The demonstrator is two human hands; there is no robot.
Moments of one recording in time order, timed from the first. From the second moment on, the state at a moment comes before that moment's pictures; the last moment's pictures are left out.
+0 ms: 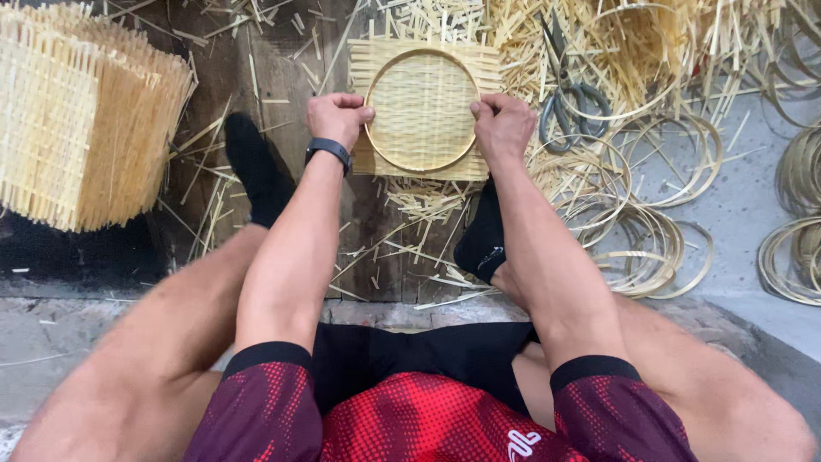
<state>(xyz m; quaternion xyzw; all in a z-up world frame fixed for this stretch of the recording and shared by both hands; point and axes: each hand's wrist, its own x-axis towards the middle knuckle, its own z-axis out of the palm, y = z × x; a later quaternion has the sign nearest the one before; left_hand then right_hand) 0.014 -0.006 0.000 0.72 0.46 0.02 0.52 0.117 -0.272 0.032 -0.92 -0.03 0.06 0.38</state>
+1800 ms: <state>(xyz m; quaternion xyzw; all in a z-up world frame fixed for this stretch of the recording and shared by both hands) 0.109 -0.023 0.002 0.90 0.03 0.07 0.43 0.045 -0.204 0.031 -0.85 -0.53 0.00 0.01</state>
